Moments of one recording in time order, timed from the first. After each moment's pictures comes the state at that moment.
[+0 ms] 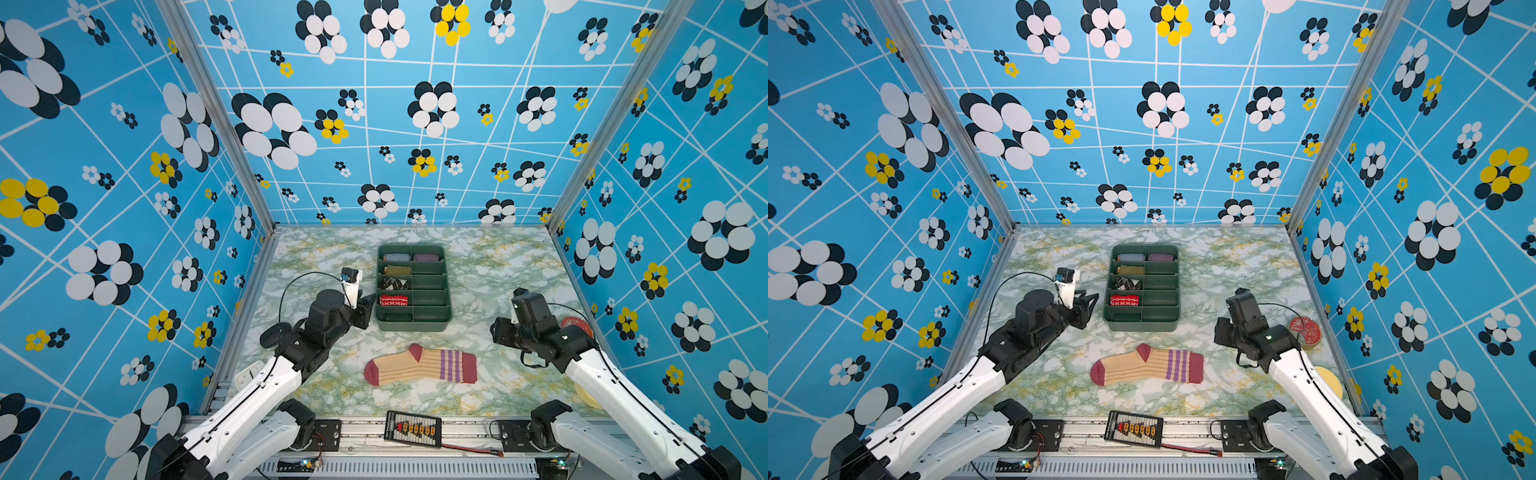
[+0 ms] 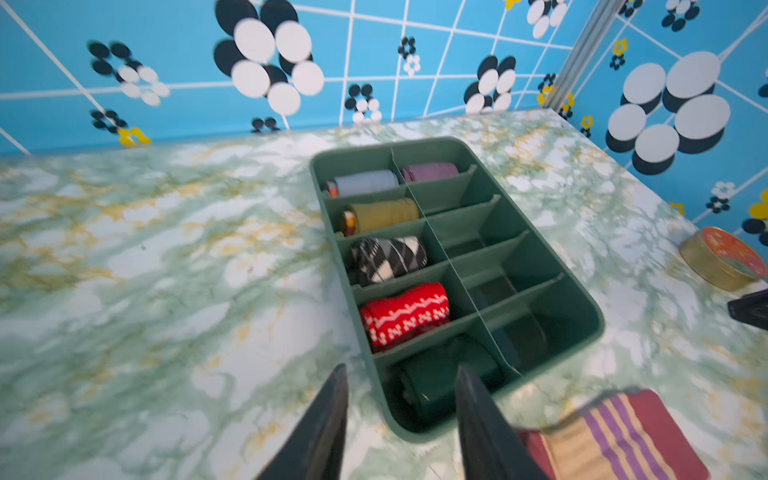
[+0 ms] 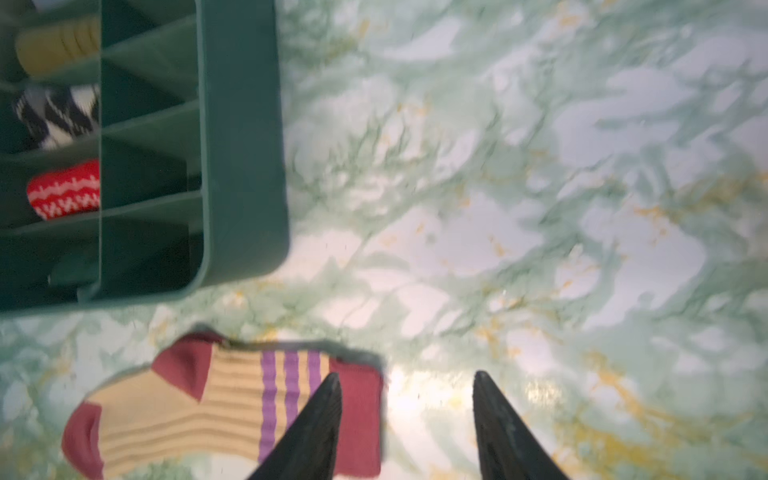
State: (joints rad) left arm -0.60 0.89 0.63 -0.17 -0.07 -0.22; right arm 0.46 0.90 0.71 -0.84 0.10 0.56
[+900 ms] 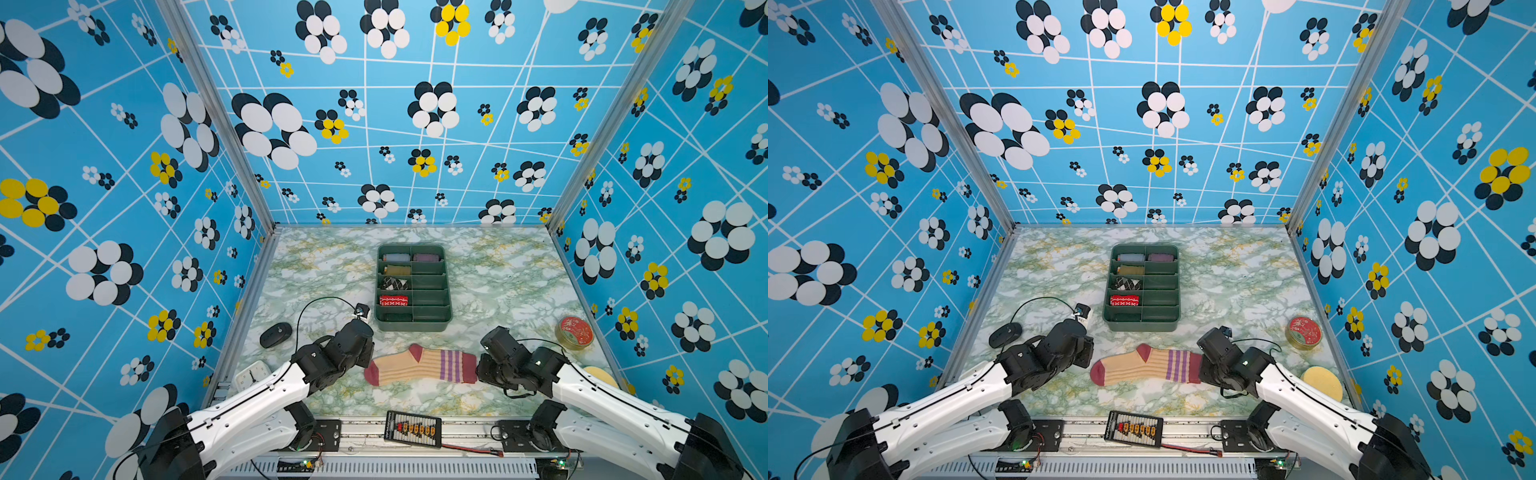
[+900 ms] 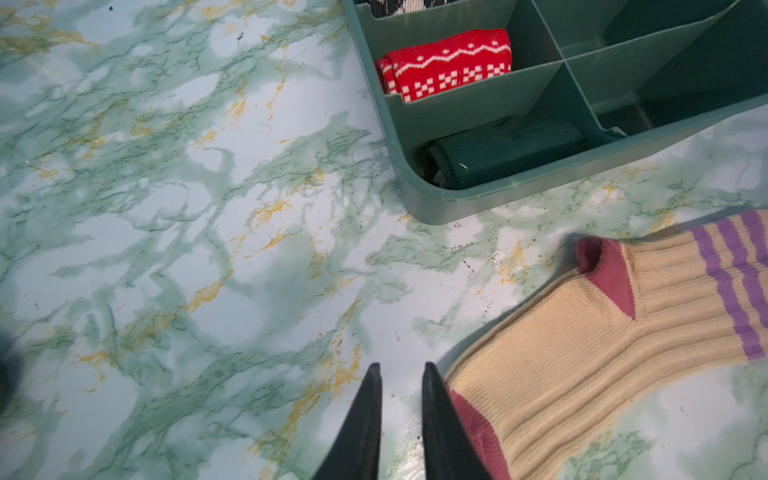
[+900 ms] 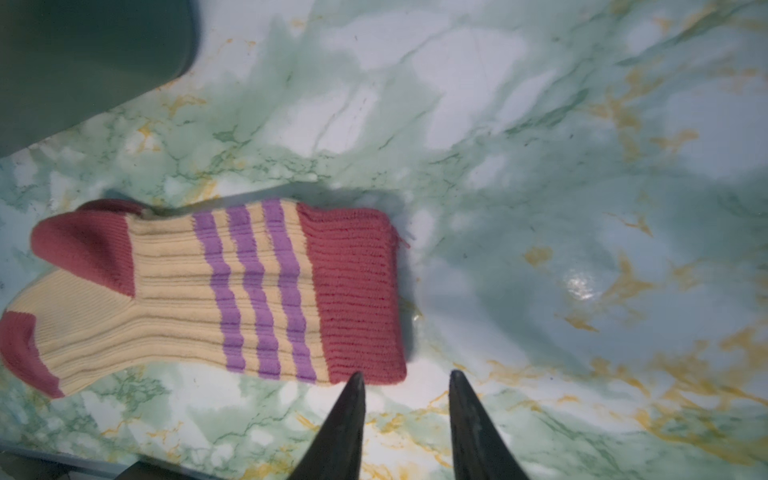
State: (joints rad) left arm -0.81 0.95 0.56 -0.50 -0.29 -0.39; right arm 0.75 0.93 0.48 -0.75 0.05 0.96
